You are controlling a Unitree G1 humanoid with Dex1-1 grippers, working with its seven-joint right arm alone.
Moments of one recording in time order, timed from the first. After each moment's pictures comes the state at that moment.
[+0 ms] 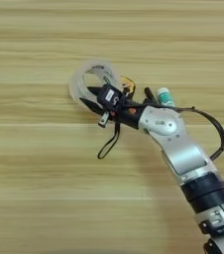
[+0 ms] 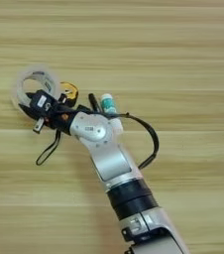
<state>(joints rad) -0.32 -0.32 0.26 0.13 -0.12 -0.03 0.65</state>
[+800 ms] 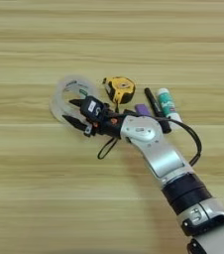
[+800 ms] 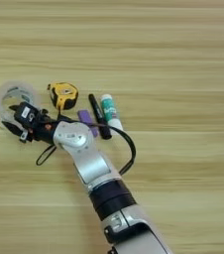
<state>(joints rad) -0.35 -0.23 0.31 0.27 -0.11 -0.06 0.69</state>
